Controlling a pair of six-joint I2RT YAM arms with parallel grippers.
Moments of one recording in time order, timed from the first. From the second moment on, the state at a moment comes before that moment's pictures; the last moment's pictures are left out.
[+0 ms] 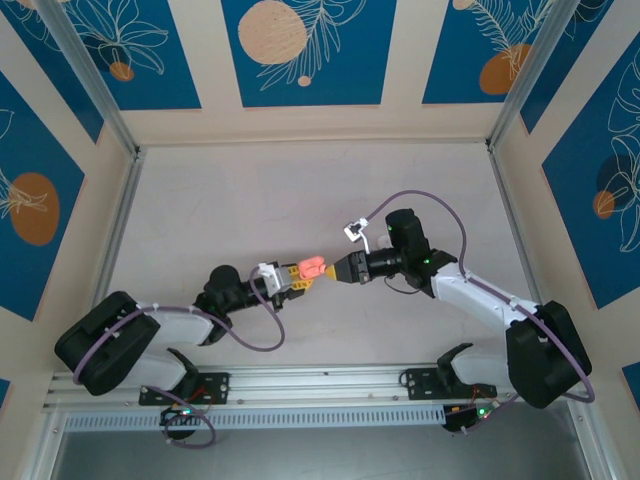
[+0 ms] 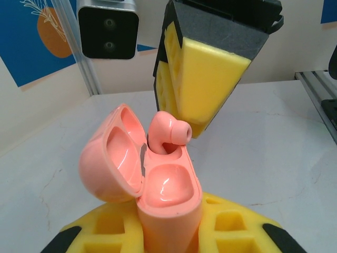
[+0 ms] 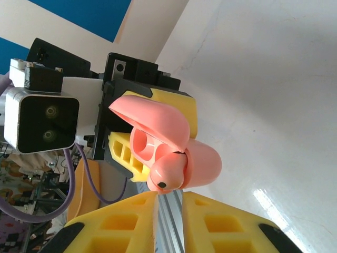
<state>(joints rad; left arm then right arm) -0.70 1.36 0.23 1.10 0.54 0.22 0.50 1.23 0.67 -0.05 -0.97 0.50</state>
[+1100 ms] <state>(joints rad) -0.70 1.34 0.23 1.05 0.53 0.24 0.60 1.13 0.58 0.12 -0.83 0.61</state>
